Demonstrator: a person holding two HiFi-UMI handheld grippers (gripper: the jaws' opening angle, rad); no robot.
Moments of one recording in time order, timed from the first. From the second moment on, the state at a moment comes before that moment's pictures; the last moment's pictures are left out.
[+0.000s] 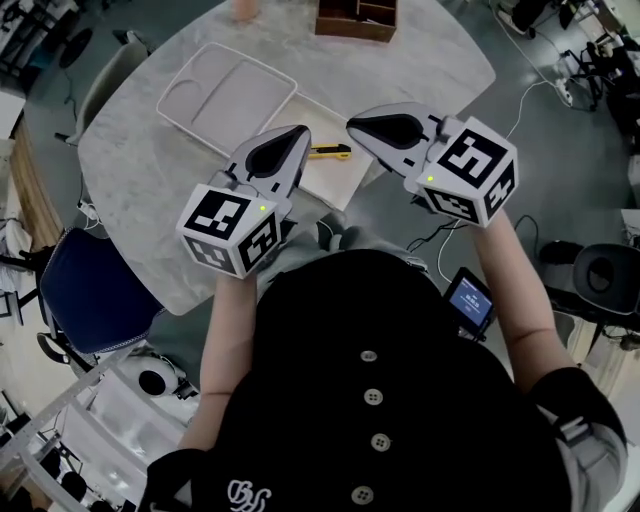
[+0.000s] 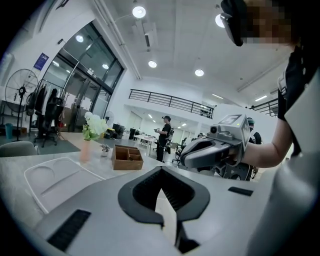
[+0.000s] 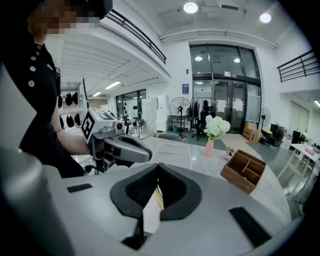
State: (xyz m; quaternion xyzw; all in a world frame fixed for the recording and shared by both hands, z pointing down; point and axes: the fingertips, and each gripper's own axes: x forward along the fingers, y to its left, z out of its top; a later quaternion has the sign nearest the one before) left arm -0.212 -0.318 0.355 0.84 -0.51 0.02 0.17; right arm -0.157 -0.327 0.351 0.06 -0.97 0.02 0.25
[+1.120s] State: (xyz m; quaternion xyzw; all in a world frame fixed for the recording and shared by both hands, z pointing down) left arm -0.216 -0.318 0.379 0.83 -0.52 0.05 0.21; right arm -0.174 -0.330 0.360 0.14 -0.97 0.08 0.17
